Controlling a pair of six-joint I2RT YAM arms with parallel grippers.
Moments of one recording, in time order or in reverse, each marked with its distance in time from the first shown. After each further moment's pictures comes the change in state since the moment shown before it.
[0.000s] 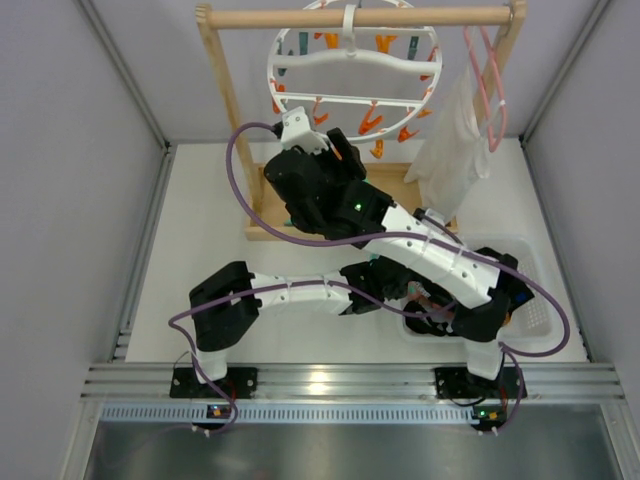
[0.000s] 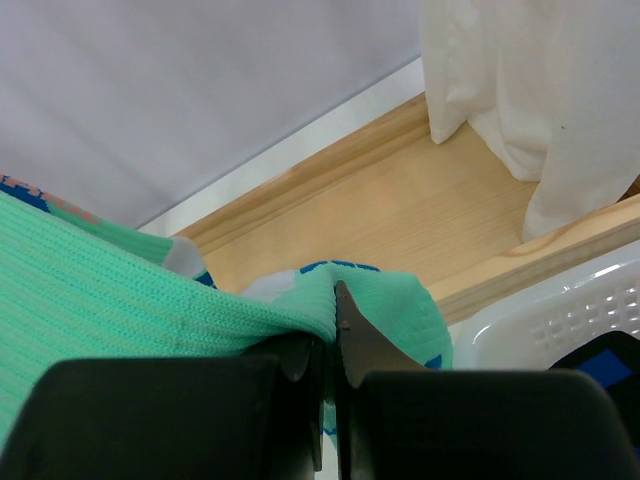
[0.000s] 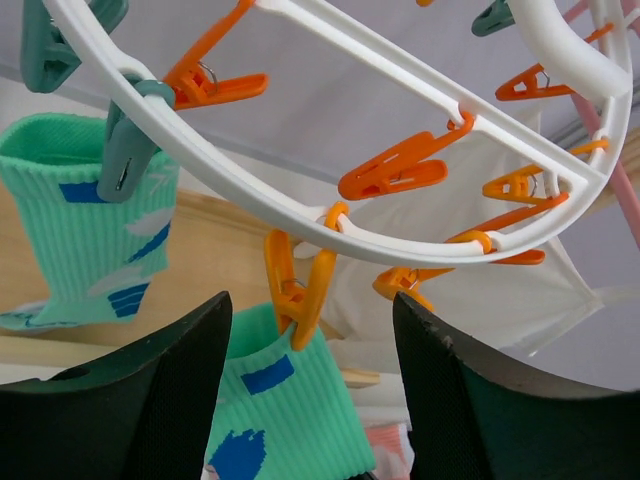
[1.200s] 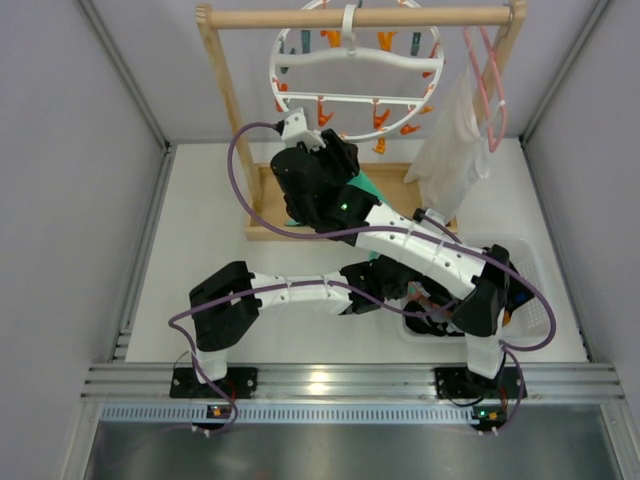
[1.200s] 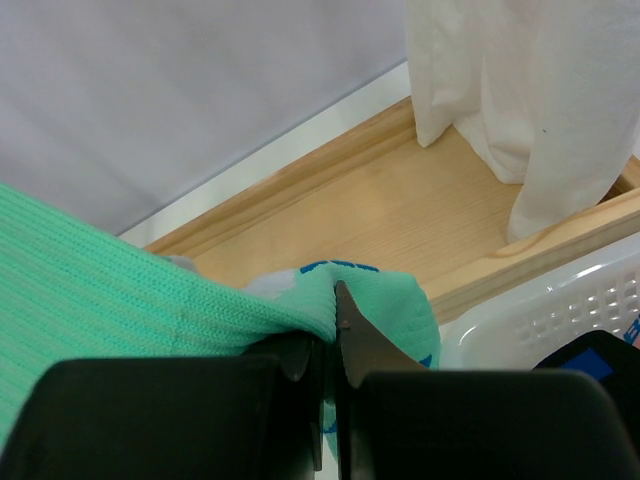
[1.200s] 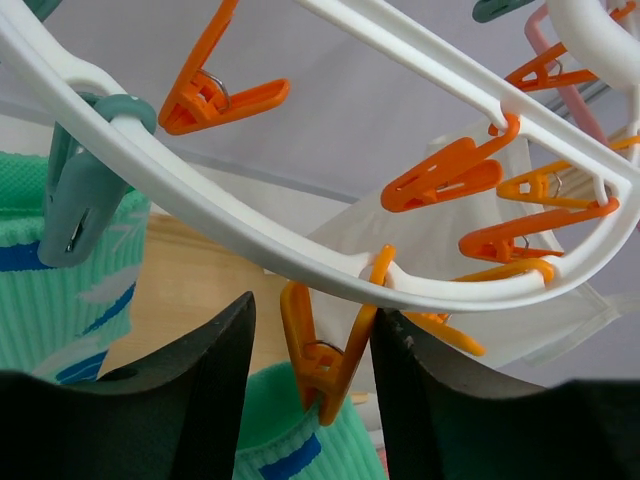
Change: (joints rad) left arm 0.000 0.000 0.002 0.000 0.026 -0.020; right arm -0.089 -0.002 -0.245 0.442 0.065 -0.248
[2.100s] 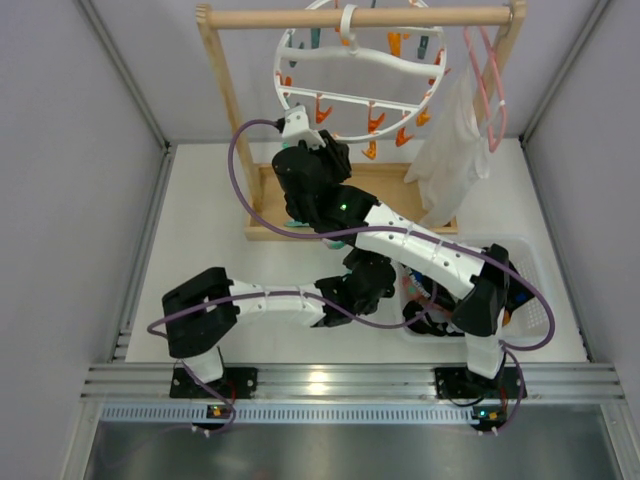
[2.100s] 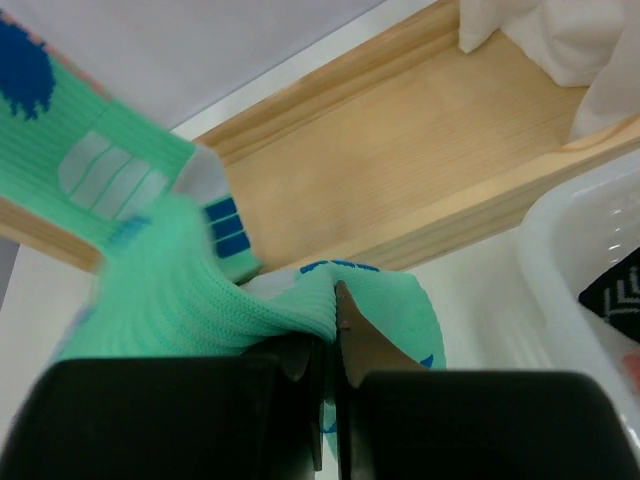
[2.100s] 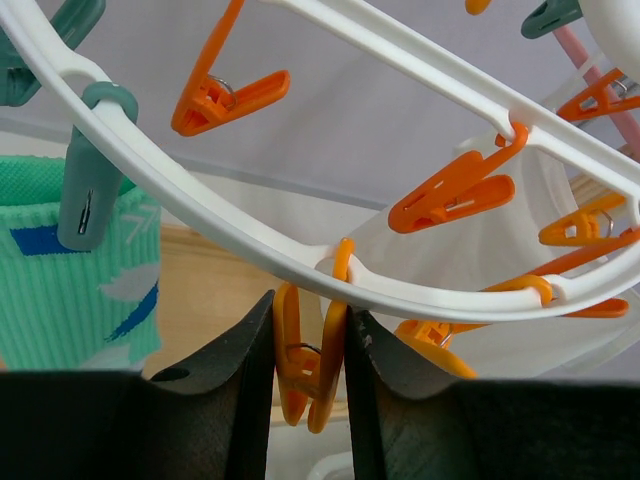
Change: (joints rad) left arm 0.006 -0.119 -0.254 -0.006 -0.023 -0.138; right arm -0.004 0.000 -0.019 0.079 -0.024 0.016
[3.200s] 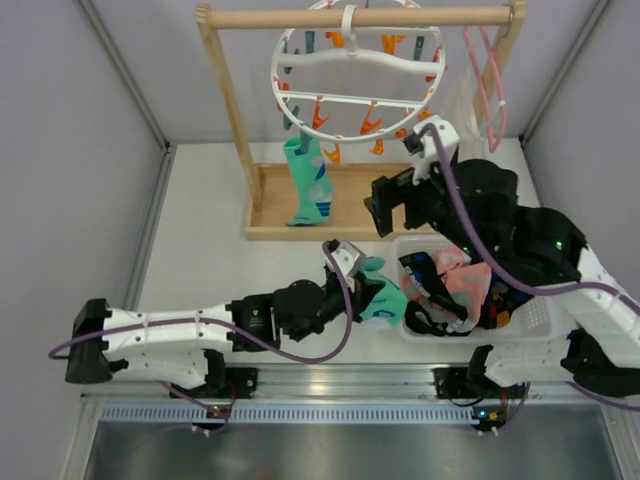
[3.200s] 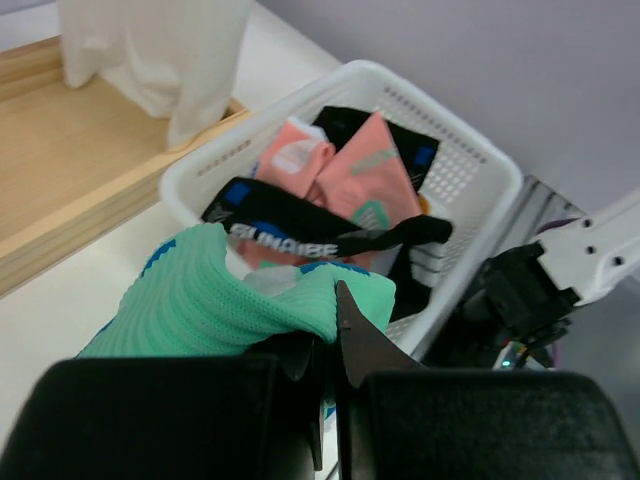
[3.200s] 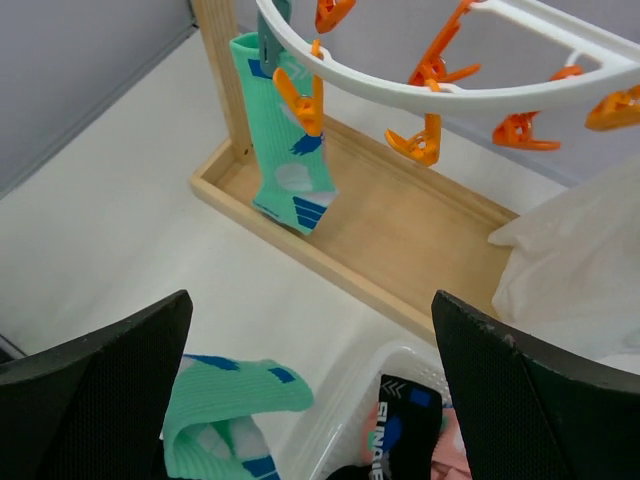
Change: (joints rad) left arm -0.163 -0.656 -0.259 -0.256 0.569 -0.508; right arm 0.007 -0.662 -0.204 -0.555 -0.775 0.397
